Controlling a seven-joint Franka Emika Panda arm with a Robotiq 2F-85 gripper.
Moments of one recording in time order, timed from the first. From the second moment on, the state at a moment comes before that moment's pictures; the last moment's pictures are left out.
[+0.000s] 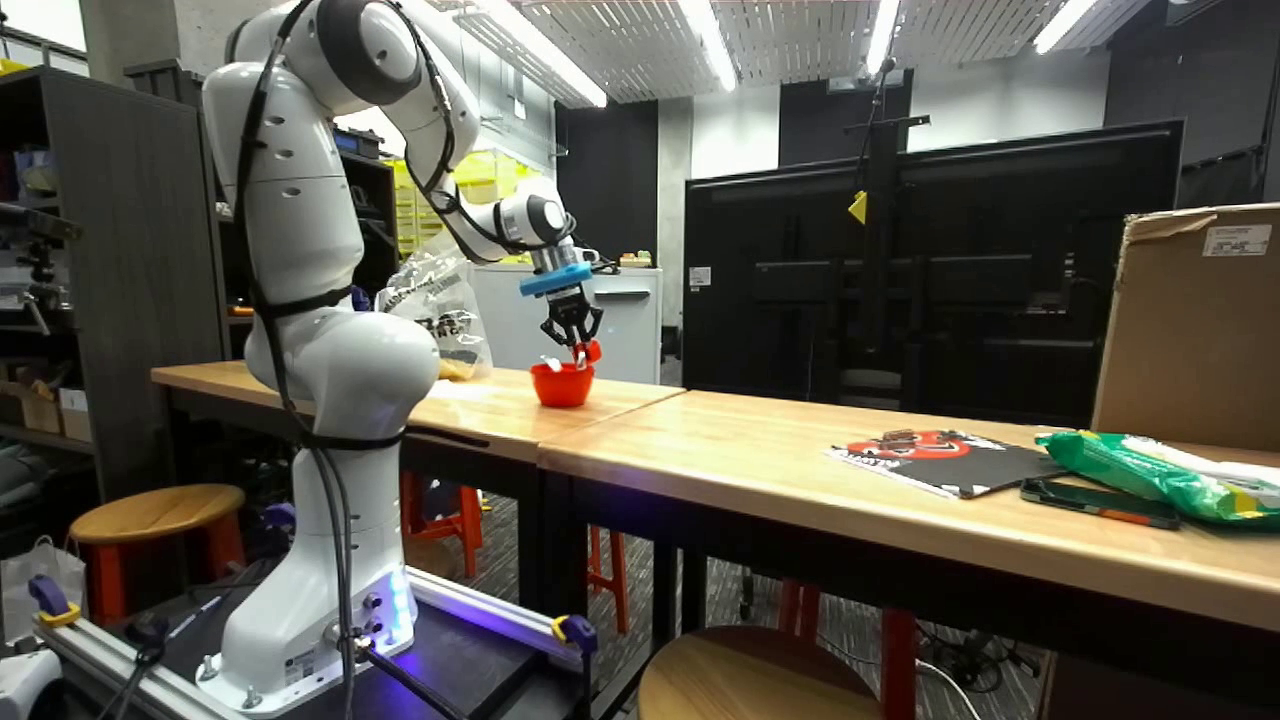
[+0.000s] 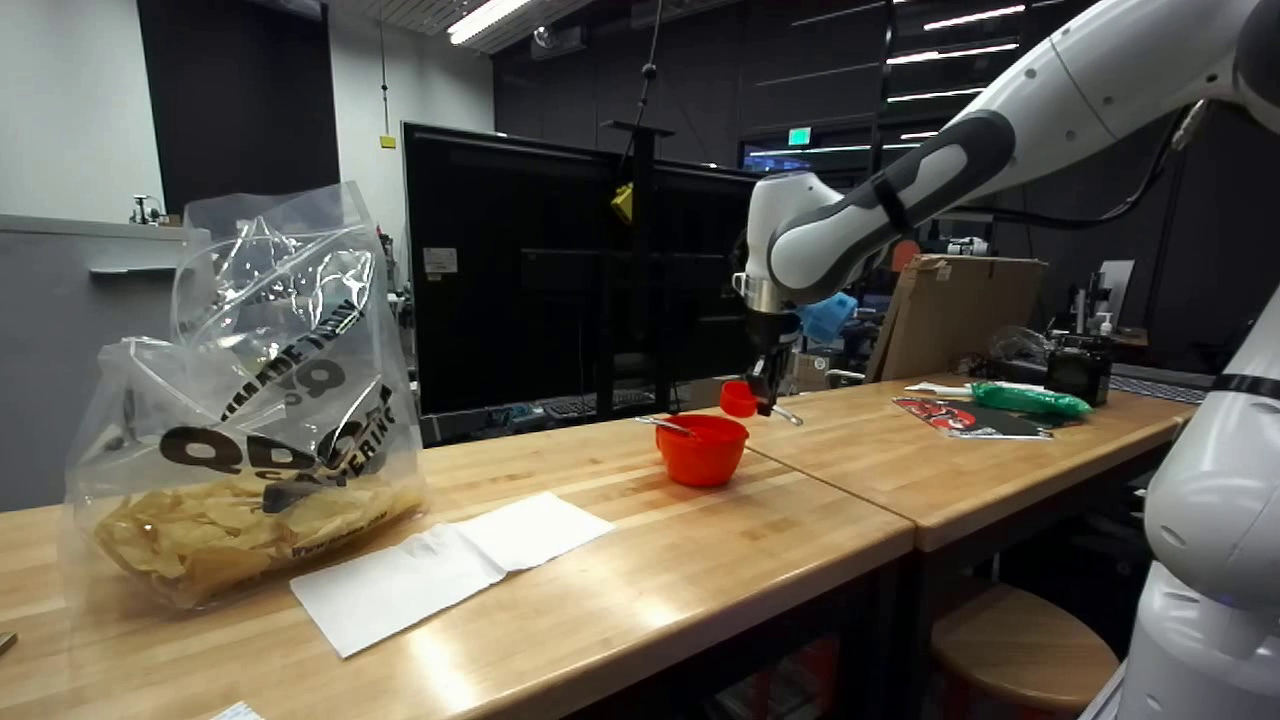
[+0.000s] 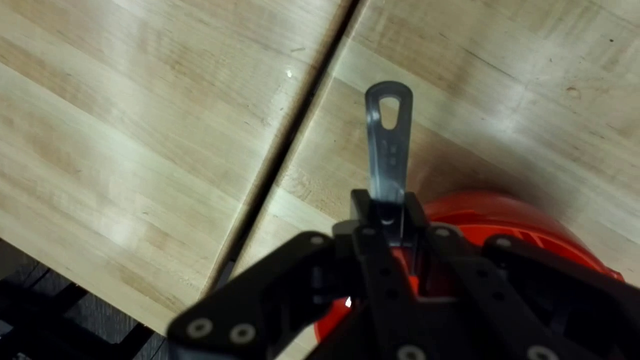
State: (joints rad) arm 0.00 -0.25 0.05 -2.34 -0.28 2.27 -0.18
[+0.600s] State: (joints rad) arm 0.04 -0.25 0.08 -2.37 -0.28 2.27 -0.18
